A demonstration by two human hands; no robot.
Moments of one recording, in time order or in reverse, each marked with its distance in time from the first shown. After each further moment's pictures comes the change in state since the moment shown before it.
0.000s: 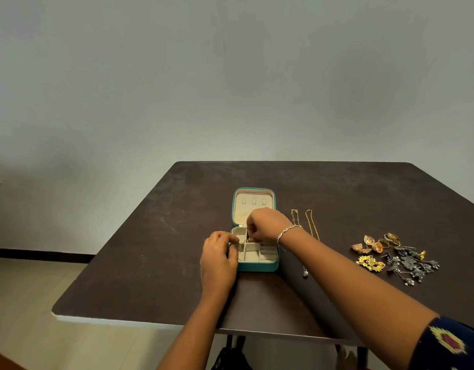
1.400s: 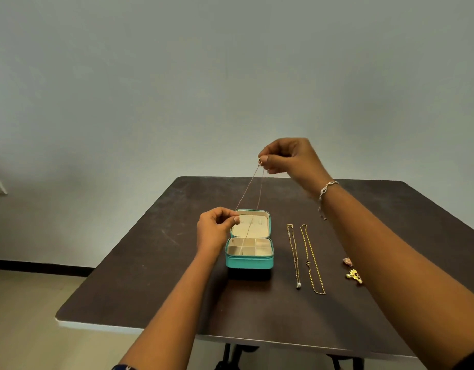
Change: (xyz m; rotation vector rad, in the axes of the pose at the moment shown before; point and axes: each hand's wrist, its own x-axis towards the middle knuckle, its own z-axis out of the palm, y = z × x) left_hand 0.063 0.043 -0.029 -0.489 -0.073 -0.195; right_hand -0.050 0.001 -0.140 0.973 0.560 -0.176
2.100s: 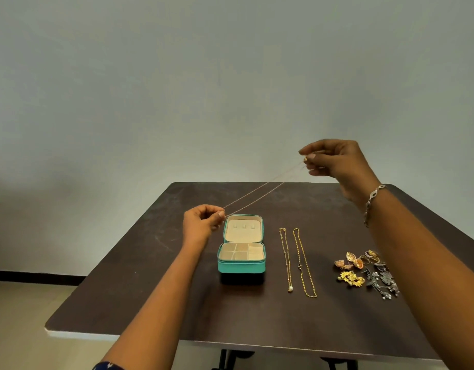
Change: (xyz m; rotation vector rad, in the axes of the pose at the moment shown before) left_hand 0.009 0.013 -0.009 -0.094 0.029 -0.035; right_hand -0.022 0.003 -0.072 0.019 0.199 0.105
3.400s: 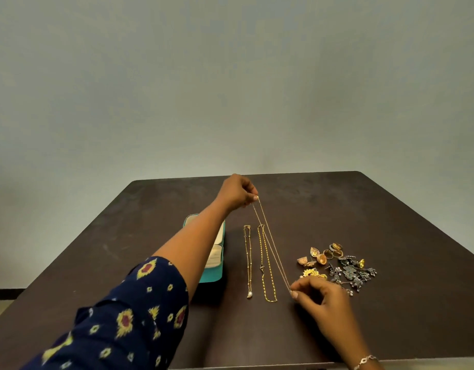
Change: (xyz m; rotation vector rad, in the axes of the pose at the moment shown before) left_hand 0.063 0.023 0.155 0.454 -0.547 0.121; right_hand -0.163 0.146 -0.018 -0.243 0.056 0.249
